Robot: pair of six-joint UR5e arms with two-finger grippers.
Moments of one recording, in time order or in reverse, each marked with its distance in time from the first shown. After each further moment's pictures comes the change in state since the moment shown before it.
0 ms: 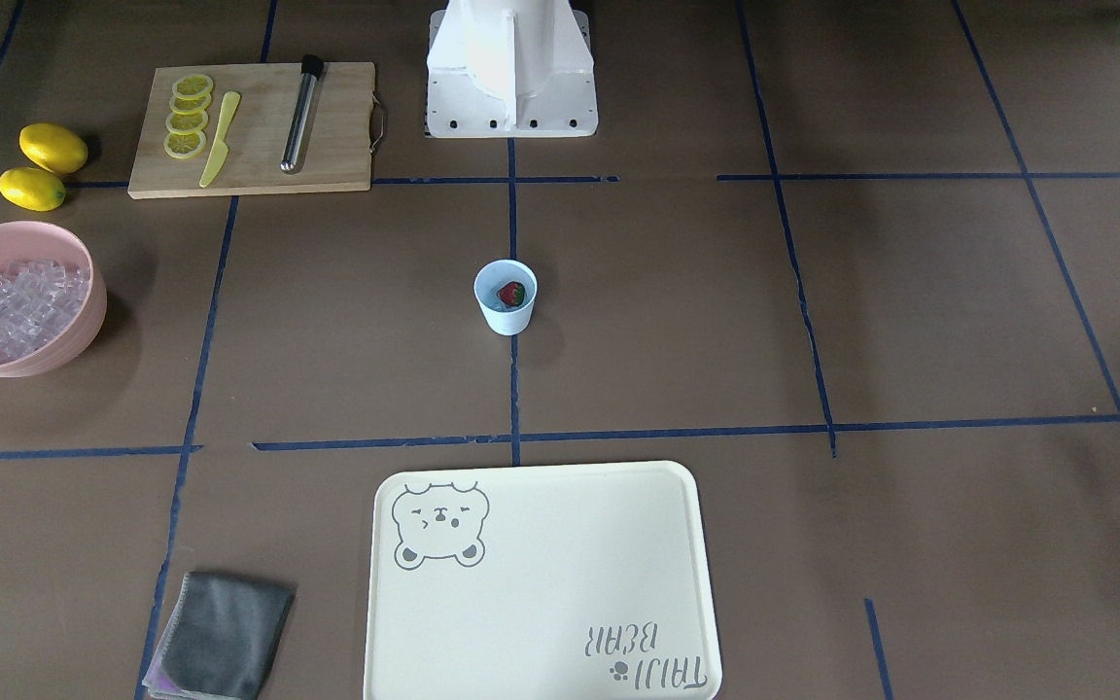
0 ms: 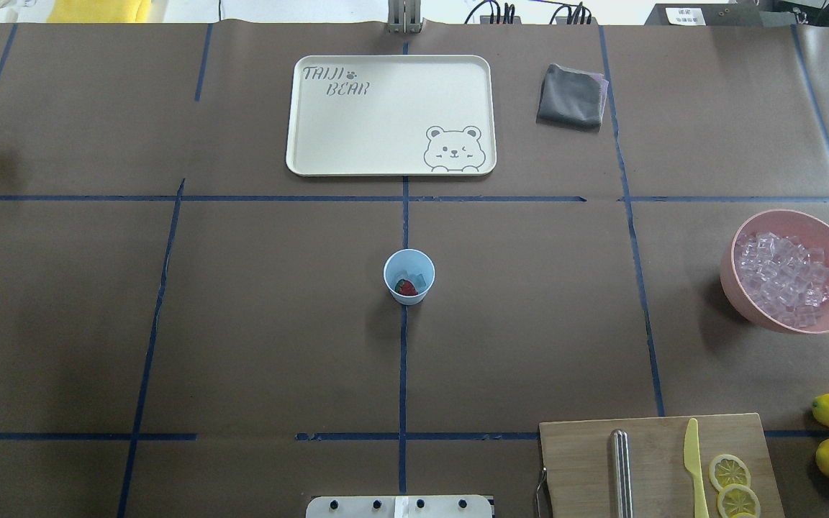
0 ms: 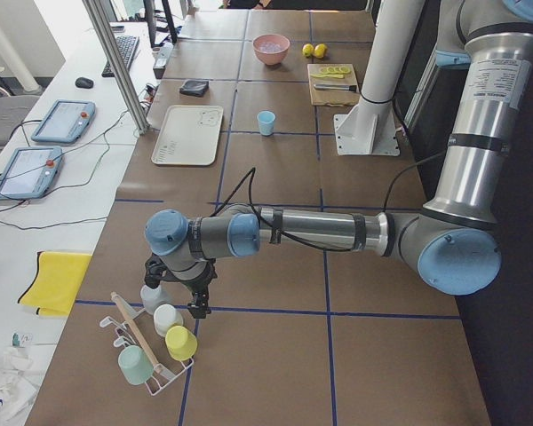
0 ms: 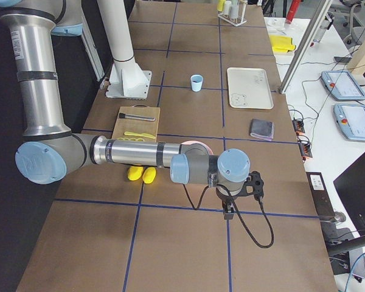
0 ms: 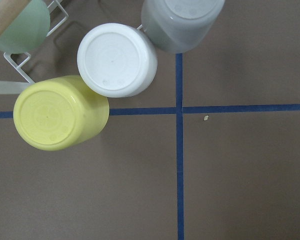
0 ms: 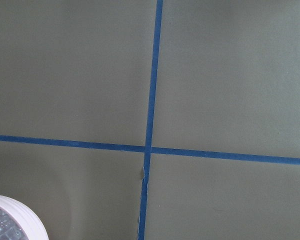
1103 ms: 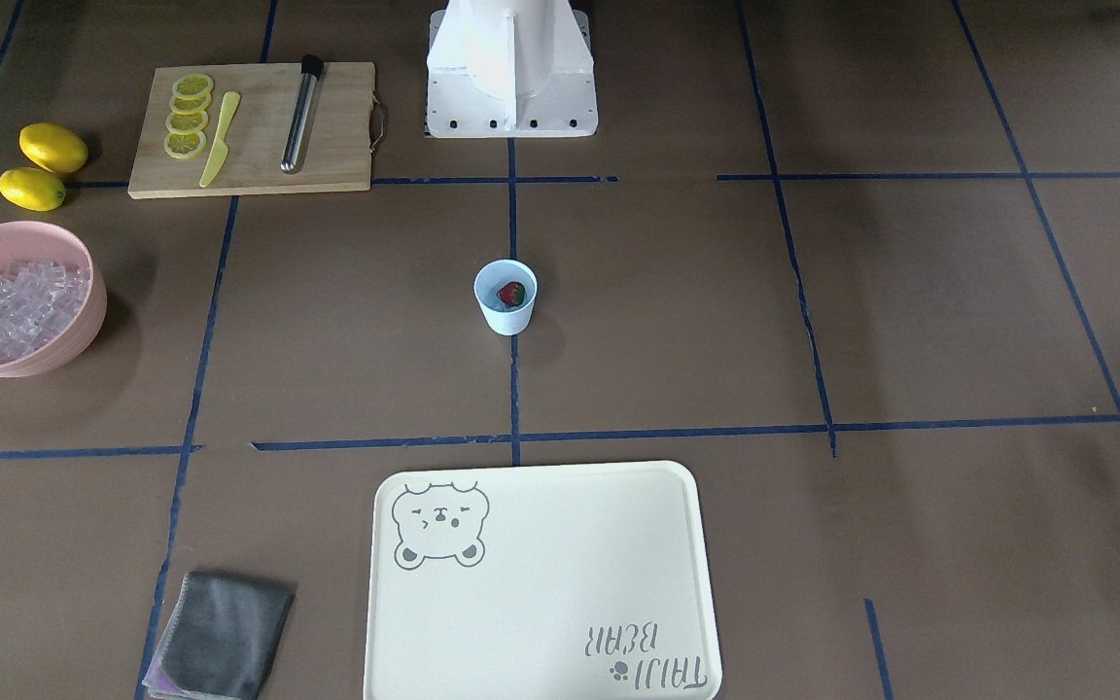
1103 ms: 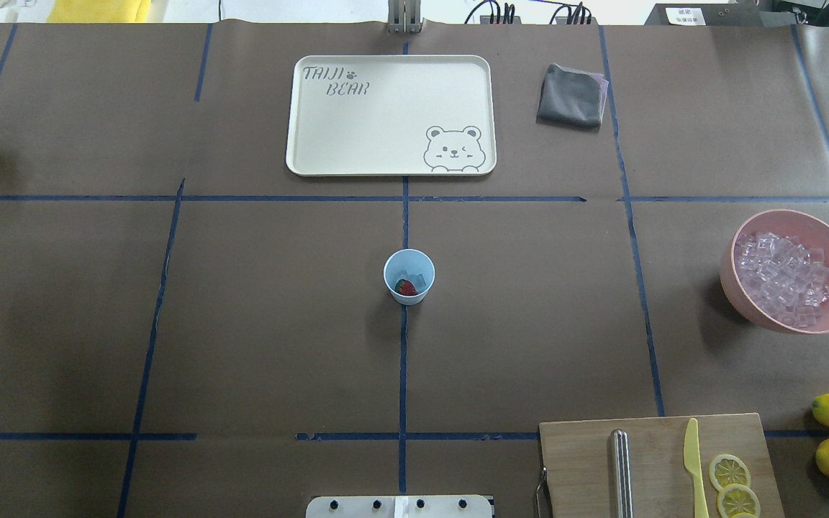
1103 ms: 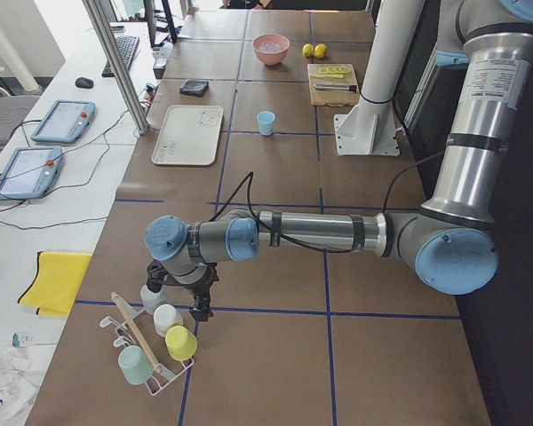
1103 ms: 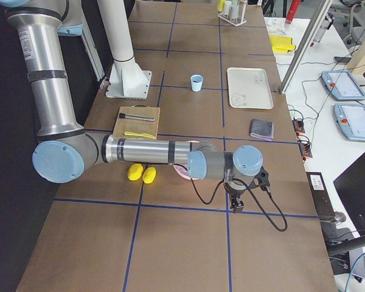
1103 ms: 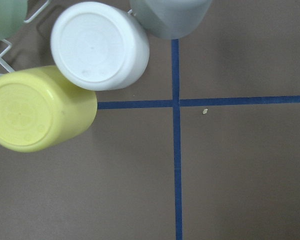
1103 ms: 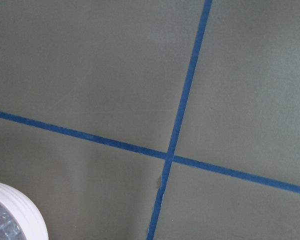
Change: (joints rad) left arm 0.007 -0.004 0.031 -0.002 -0.001 0.006; right arm -0.075 0.053 -0.084 0.000 0.021 -0.124
